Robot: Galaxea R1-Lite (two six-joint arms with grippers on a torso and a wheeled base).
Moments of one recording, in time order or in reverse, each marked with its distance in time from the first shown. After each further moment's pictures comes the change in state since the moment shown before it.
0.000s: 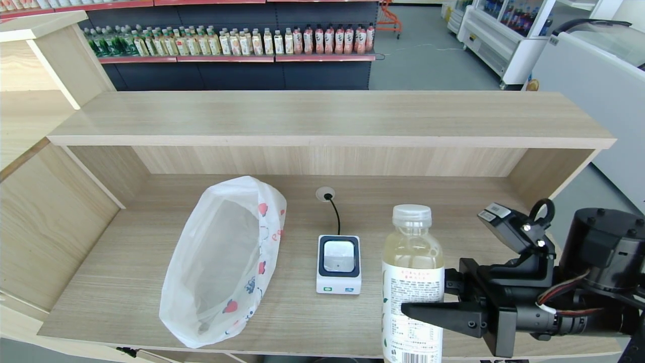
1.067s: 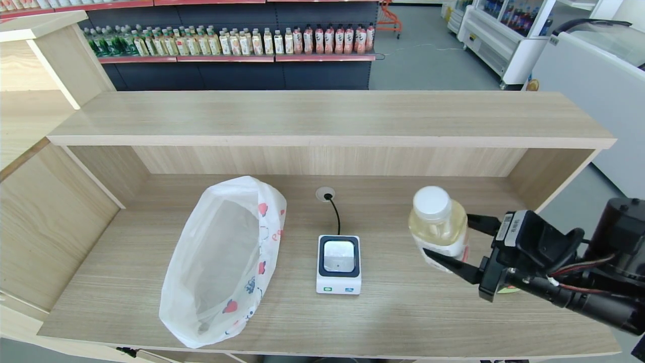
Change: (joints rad) left arm 0.001 0.000 0.000 0.000 0.000 0.000; right arm -0.117 -0.049 0.004 -0.021 -0.470 -0.937
